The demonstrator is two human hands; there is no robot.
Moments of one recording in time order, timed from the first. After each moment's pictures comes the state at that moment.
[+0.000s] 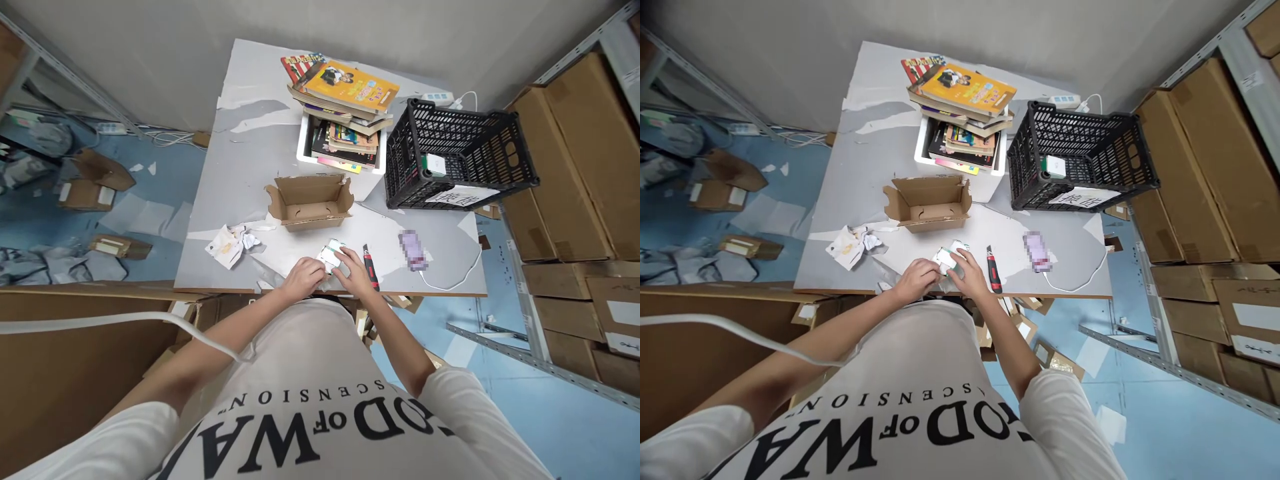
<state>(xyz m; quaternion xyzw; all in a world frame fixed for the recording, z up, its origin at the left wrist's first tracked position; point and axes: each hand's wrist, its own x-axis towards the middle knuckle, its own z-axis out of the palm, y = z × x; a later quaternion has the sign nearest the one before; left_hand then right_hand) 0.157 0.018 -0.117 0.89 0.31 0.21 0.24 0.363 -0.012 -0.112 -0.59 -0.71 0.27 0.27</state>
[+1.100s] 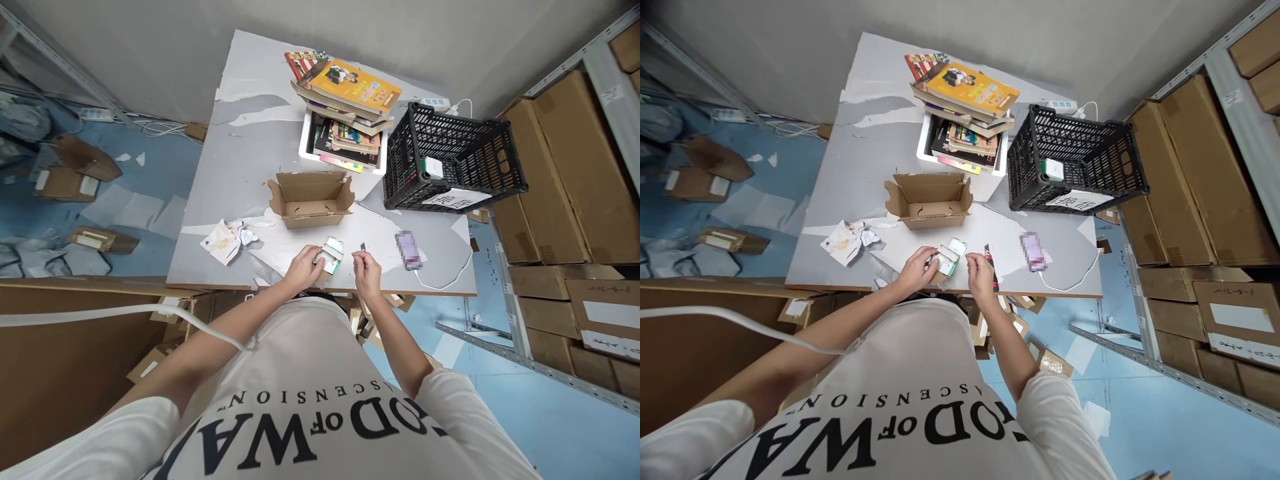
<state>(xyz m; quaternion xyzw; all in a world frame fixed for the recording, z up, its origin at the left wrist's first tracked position) 0.169 0.021 -0.113 0.76 0.47 0.30 0.33 0.362 -0.021 -0.096 -0.66 -0.54 0.30 0.43</state>
